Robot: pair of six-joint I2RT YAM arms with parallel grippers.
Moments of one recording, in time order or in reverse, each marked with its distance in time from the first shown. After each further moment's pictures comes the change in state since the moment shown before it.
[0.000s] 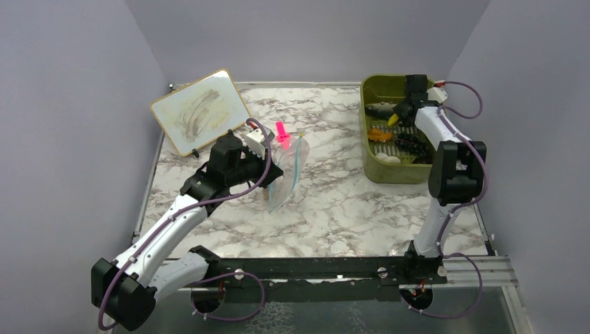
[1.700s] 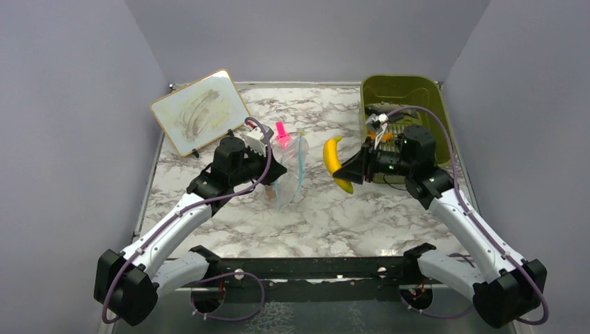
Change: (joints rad) left arm 0.000 0.033 -0.063 0.145 -0.016 -0.109; right arm 0.379 -0.969 -0.705 0.231 -1.183 -0.542
